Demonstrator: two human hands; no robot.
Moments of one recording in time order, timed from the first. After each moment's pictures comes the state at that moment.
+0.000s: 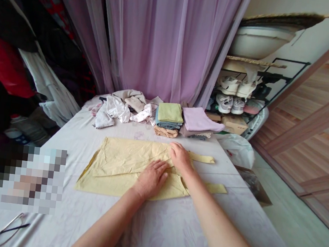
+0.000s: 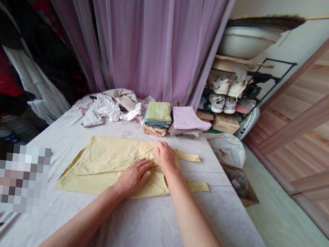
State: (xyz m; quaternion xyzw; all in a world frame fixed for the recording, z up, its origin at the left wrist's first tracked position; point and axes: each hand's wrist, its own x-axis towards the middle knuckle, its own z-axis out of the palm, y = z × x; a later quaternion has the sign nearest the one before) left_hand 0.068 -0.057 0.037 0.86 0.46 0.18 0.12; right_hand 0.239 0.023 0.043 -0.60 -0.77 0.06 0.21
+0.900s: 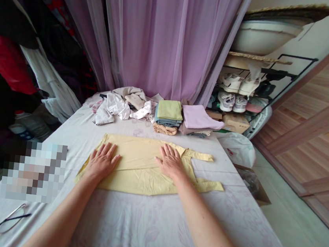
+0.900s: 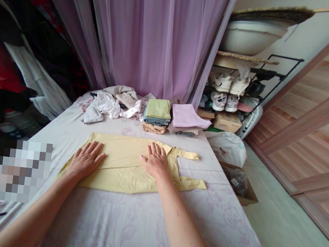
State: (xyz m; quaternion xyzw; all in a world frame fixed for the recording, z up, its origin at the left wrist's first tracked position) left_hand -0.077 -0.047 0.032 0.67 0.74 0.00 0.00; right_hand 0.212 -0.007 0.029 -0.60 -0.80 0.07 0.01
